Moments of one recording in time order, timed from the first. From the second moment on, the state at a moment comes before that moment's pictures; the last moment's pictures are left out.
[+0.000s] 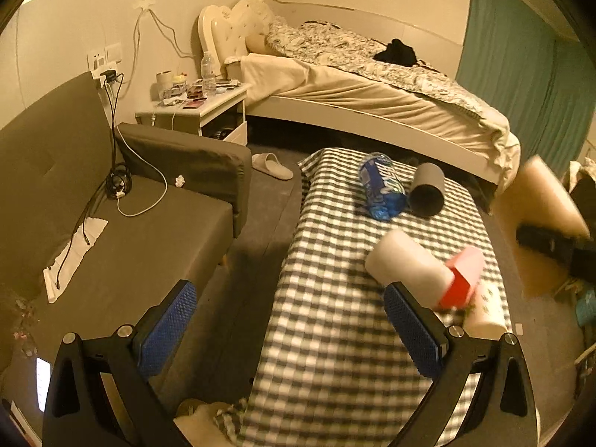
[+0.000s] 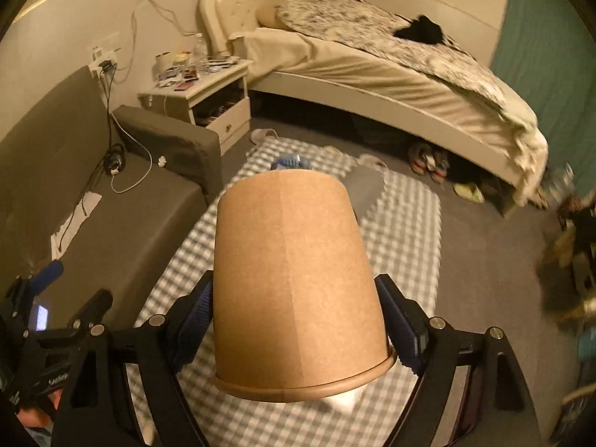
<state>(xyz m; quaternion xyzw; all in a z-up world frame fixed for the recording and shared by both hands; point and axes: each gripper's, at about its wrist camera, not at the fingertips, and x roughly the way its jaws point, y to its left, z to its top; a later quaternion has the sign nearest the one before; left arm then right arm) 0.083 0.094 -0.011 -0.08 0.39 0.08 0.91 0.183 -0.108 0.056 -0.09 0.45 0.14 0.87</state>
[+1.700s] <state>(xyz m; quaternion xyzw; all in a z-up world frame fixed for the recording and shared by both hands) 0.071 -0.052 -0.046 -0.06 0.50 0.00 0.86 0.055 -0.234 -0.037 -0.06 0.48 0.04 0.87</state>
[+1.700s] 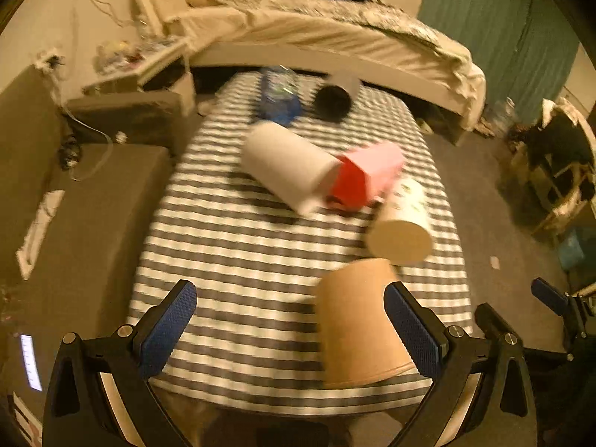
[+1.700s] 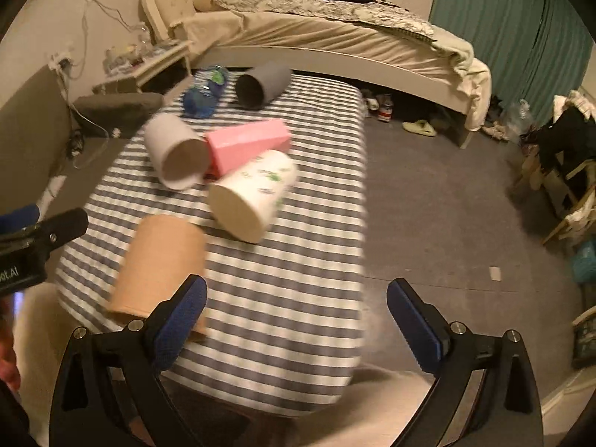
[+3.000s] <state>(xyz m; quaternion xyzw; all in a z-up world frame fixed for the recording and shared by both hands) 0.108 -0.089 -0.053 -0.03 0.54 -0.07 0.84 0.065 -0.273 -0.057 -0.02 0.50 0.00 0.86</state>
